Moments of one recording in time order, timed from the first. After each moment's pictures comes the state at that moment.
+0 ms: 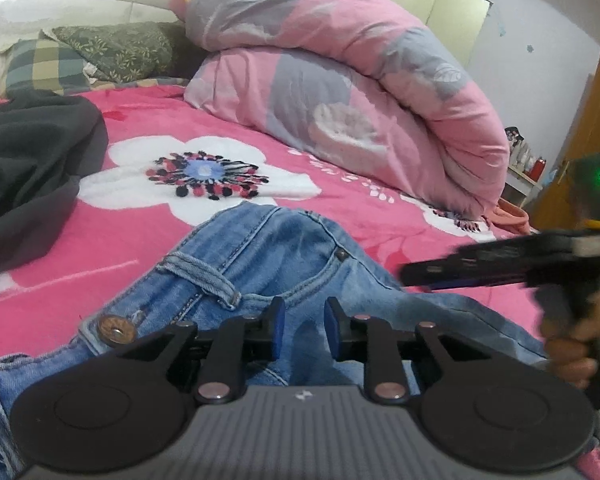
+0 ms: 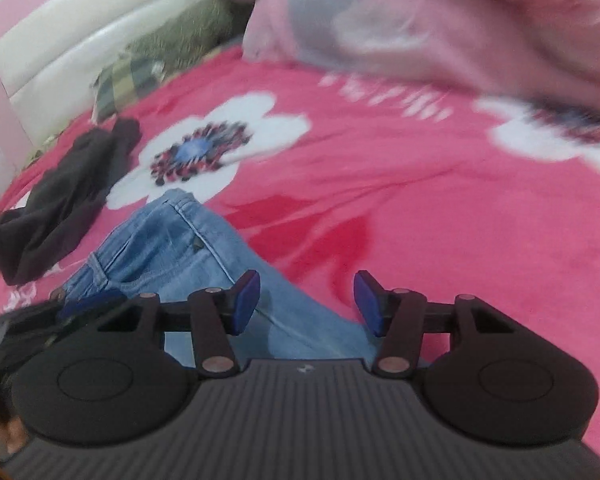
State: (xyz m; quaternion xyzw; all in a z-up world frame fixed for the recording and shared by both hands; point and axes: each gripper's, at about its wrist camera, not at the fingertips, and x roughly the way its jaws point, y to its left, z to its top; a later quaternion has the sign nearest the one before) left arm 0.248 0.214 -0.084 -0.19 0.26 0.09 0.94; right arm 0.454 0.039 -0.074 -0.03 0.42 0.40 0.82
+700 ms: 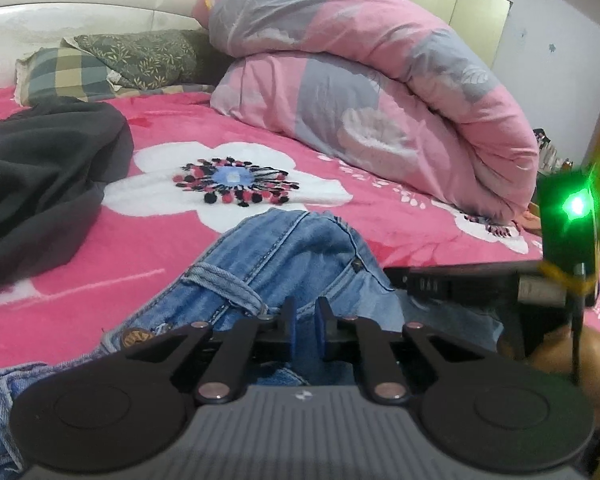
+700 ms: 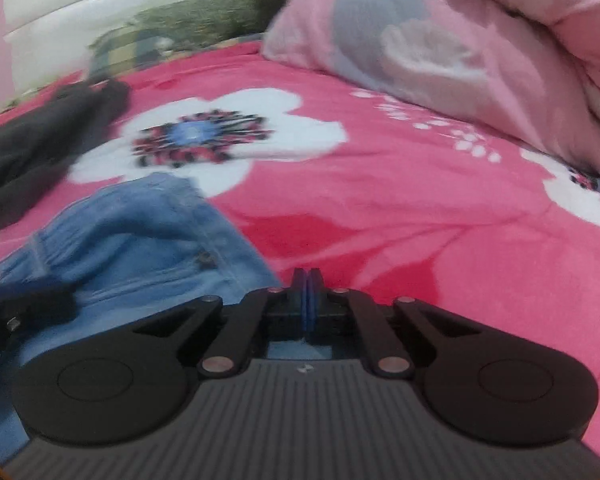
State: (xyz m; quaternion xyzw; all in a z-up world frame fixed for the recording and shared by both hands) left arm 0.253 0.217 -0.086 -0.18 0.25 0.13 0.94; right arm 0.432 0.104 -0.103 -0.12 0.33 0.37 0.86
